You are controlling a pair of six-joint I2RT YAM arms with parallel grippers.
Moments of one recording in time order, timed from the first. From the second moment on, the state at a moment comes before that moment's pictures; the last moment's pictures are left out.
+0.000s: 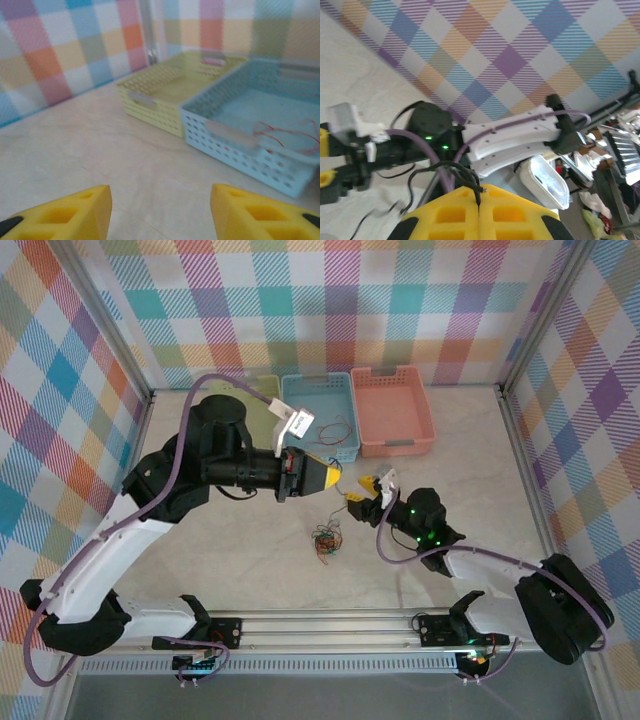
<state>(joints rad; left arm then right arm) -0.84 1.25 1.70 -0.79 0.57 -0.50 0.63 1.17 0.36 0.72 -0.30 0.09</state>
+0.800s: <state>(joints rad) -0.82 1.37 1.76 -0.81 0.52 -0.51 0.67 1.10 0.36 0.78 -0.52 0.07</state>
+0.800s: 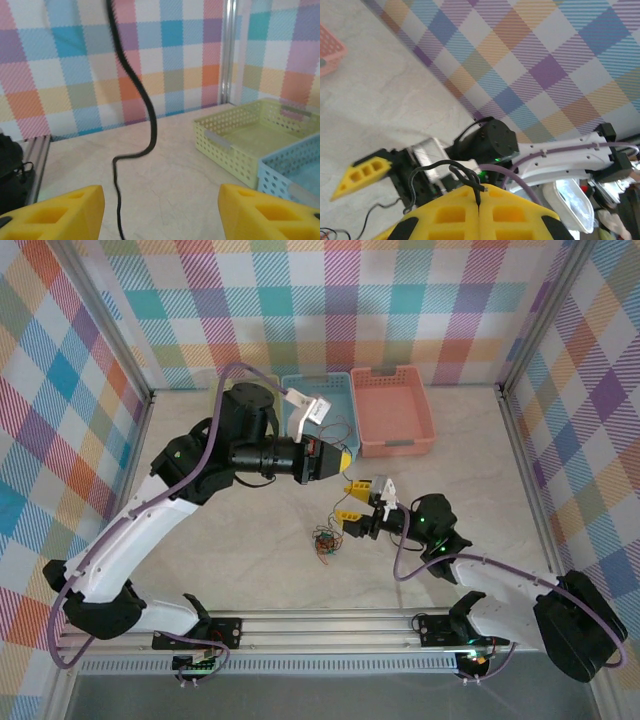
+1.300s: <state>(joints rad) -0.82 1.41 1.82 -0.84 0.64 -0.52 0.68 1.38 0.45 0.77 -0.22 0.07</state>
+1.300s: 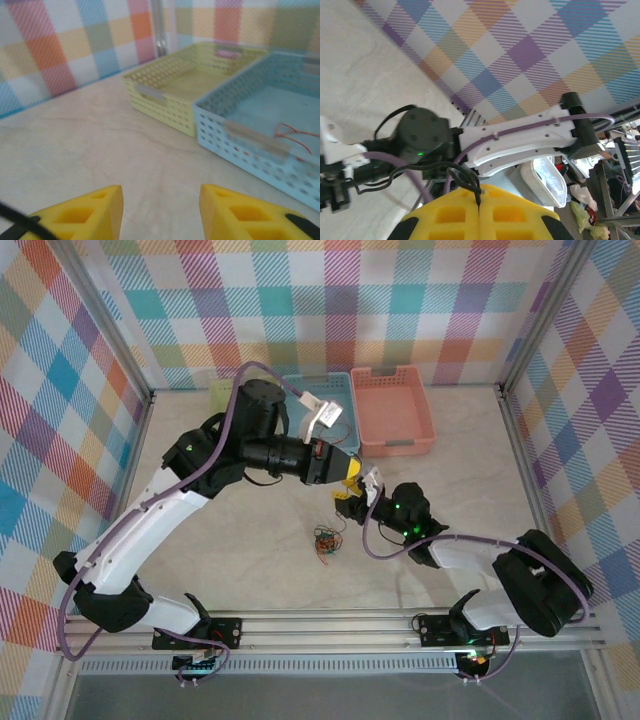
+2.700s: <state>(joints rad) -0.82 0.87 1.92 -1.01 -0.20 -0.35 0.47 1.45 0.60 0.21 0.28 0.36</state>
